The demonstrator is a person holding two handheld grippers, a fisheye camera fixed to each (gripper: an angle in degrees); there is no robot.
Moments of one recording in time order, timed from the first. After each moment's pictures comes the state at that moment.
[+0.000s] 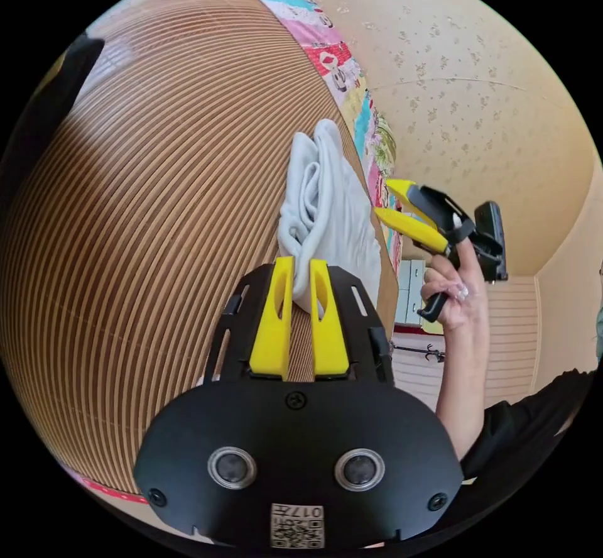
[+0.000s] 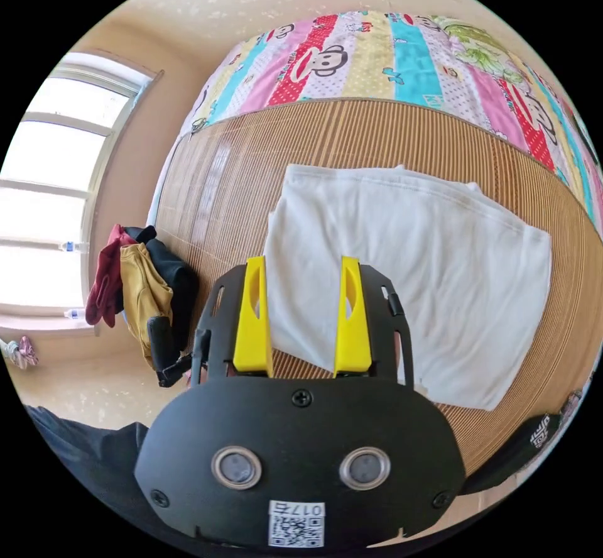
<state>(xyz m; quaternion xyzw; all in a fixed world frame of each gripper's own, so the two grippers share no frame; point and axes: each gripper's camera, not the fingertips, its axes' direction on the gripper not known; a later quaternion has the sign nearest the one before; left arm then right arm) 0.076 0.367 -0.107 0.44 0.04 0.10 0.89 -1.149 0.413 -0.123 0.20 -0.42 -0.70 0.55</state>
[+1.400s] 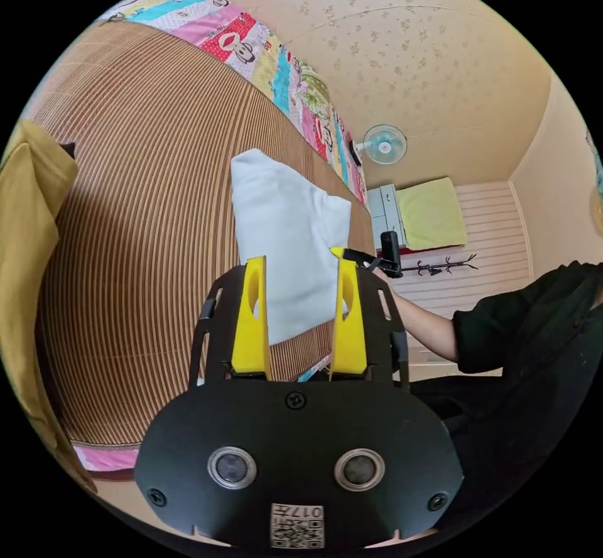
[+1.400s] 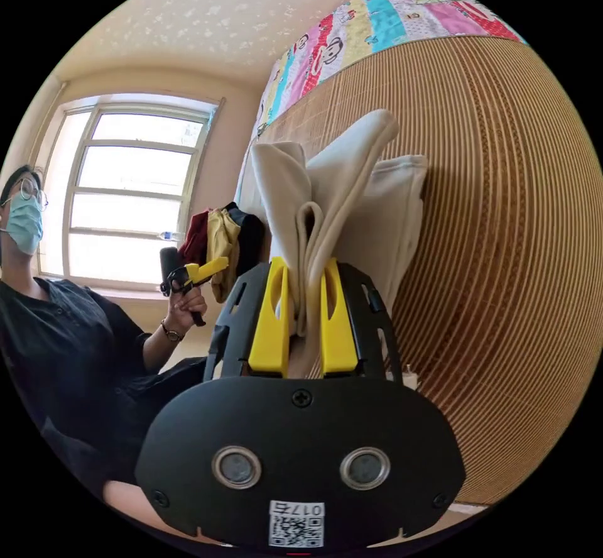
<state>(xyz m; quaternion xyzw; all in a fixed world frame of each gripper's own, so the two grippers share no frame) 0.129 0.458 -0.071 0.32 0.00 0.24 0.92 -1.108 0.219 0.048 0.06 -0.55 -0.70 0.46</state>
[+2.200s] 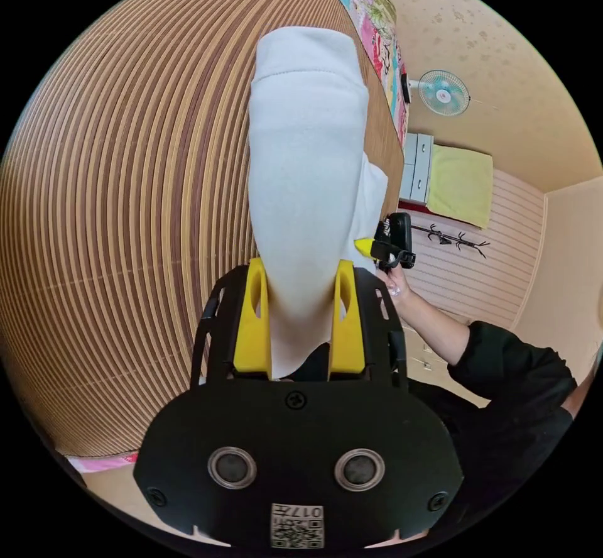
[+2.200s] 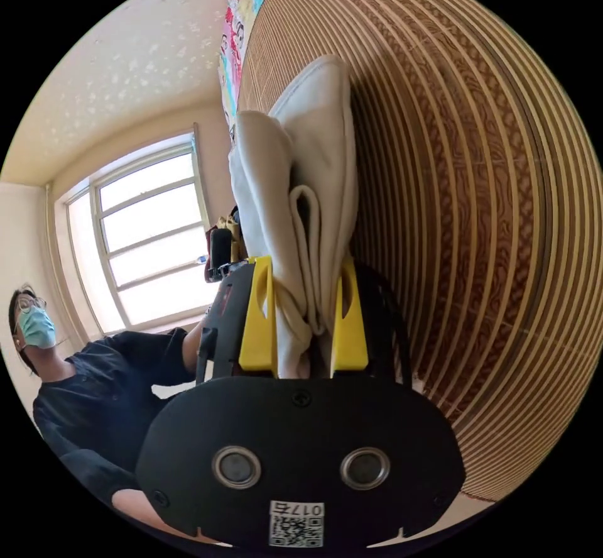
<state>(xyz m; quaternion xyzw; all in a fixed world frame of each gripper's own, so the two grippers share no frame) 0.186 0.323 0.022 0.13 -0.02 0.16 0.98 -1.092 0.136 0.152 -0.15 -0.58 -0.66 0.46</state>
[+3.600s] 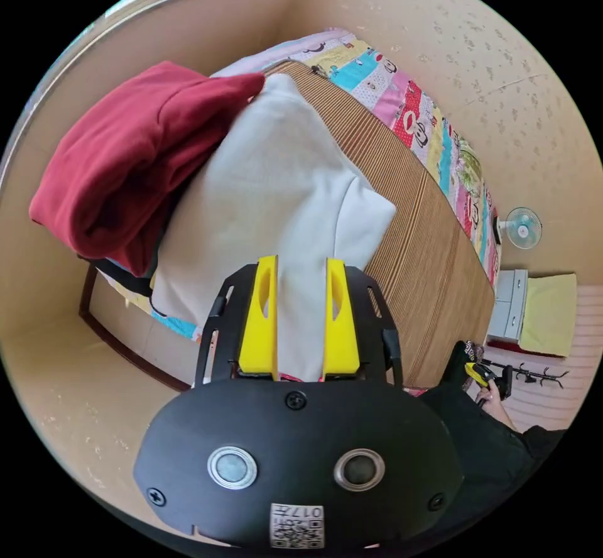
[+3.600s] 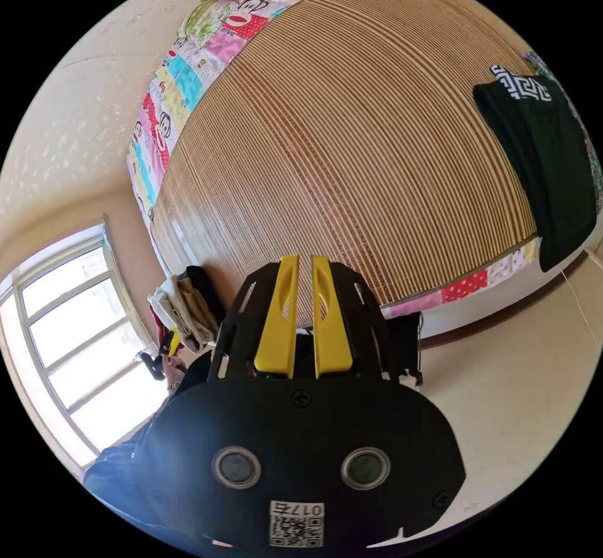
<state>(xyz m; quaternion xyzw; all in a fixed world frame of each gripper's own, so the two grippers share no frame) 0.222 0.512 -0.016 0.48 -0.23 -0.04 0.85 -0.821 0.161 0.055 -0.03 -0.51 -0.44 0.74</state>
